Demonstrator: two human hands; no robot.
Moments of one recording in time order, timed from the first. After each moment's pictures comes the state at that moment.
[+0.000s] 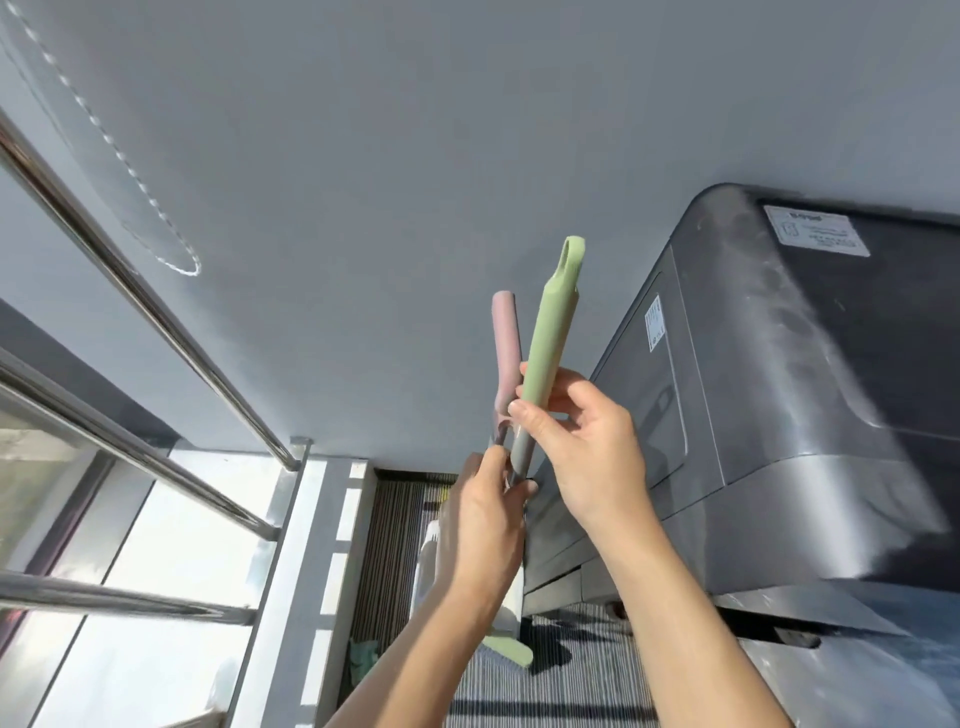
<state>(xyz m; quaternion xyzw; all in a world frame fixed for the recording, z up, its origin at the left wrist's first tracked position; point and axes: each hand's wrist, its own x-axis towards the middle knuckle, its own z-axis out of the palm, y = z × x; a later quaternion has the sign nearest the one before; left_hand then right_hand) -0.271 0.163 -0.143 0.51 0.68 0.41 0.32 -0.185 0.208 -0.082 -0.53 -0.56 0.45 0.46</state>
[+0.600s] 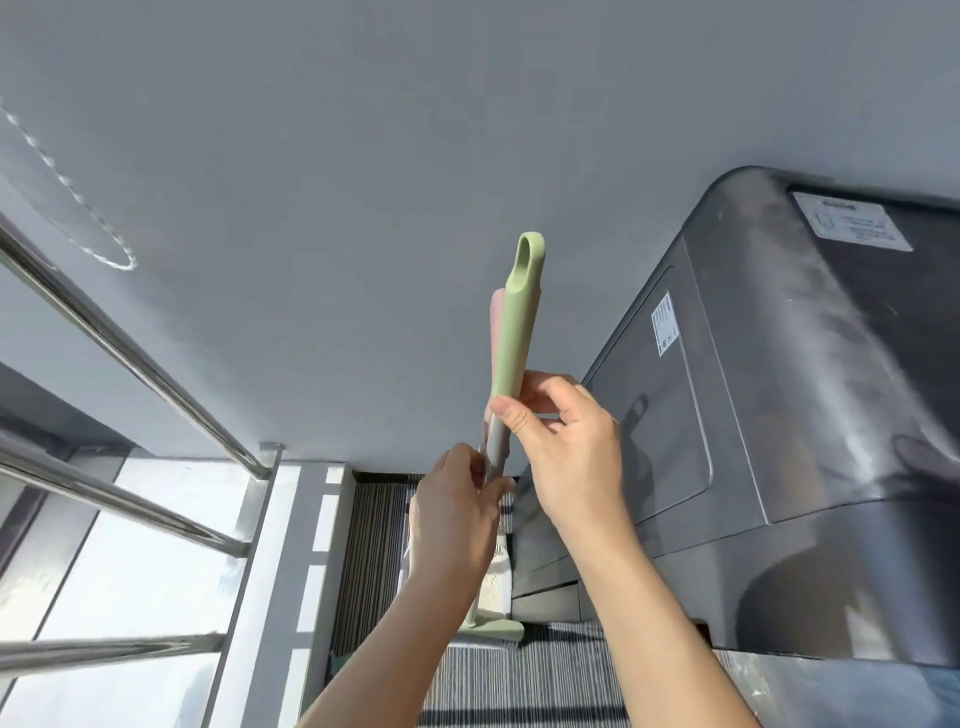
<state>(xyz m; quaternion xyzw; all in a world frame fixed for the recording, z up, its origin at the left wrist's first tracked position) -0.293 0.198 -0.172 0.49 0.72 0.37 0.33 -0.200 0.234 -0.102 -0.57 -0.56 0.38 0.47</state>
